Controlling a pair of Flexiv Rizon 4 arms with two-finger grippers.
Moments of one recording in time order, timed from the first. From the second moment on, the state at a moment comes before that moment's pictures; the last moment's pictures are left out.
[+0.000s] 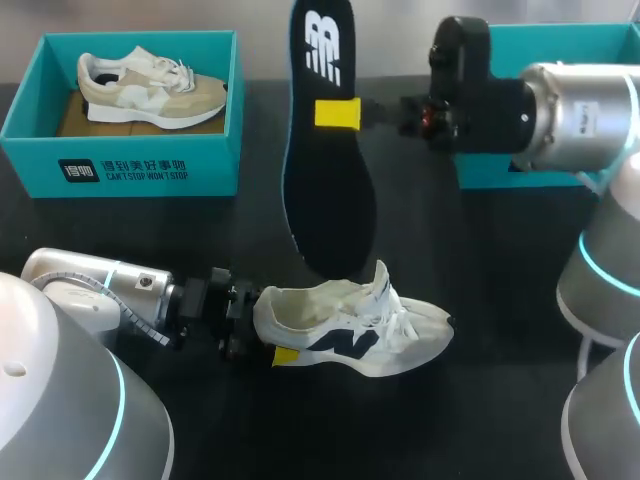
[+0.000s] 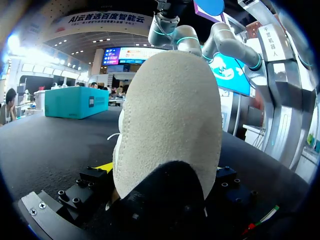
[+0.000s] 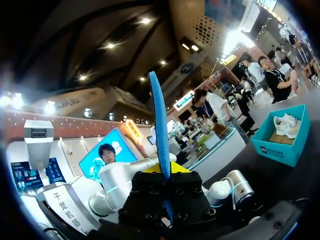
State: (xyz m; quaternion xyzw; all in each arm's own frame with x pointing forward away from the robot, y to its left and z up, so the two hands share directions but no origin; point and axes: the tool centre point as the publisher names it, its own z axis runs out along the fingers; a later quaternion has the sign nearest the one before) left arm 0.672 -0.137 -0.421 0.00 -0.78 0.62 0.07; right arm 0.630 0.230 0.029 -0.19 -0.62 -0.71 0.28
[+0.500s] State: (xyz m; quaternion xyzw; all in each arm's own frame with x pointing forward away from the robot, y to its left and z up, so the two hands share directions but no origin) left arm 0.672 -0.137 -0.421 0.00 -0.78 0.62 0.07; right arm 0.628 0.215 0.028 -0.19 -0.63 -0.71 0.25
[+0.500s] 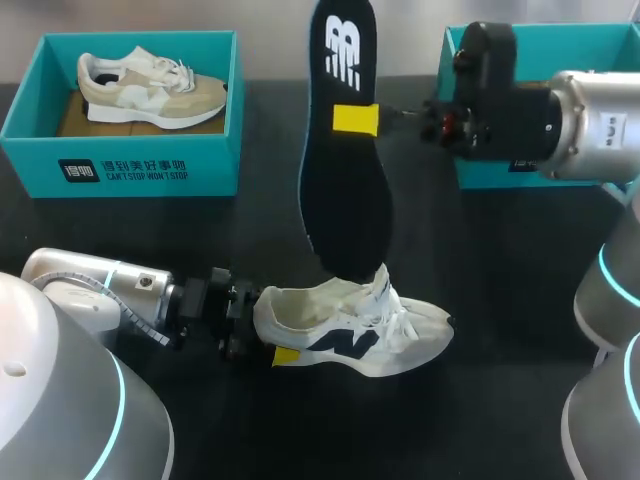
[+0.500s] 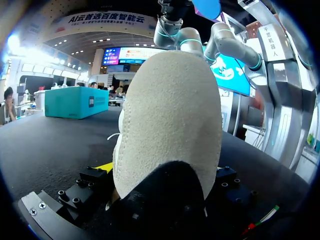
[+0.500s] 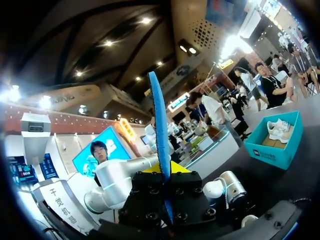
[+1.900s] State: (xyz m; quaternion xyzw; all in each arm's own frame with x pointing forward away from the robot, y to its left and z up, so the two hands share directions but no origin) left arm 0.671 -0.138 -0.421 -0.01 -0.78 0.62 0.07; right arm 0.628 0.165 0.017 -0.19 -0.68 -0.68 0.21
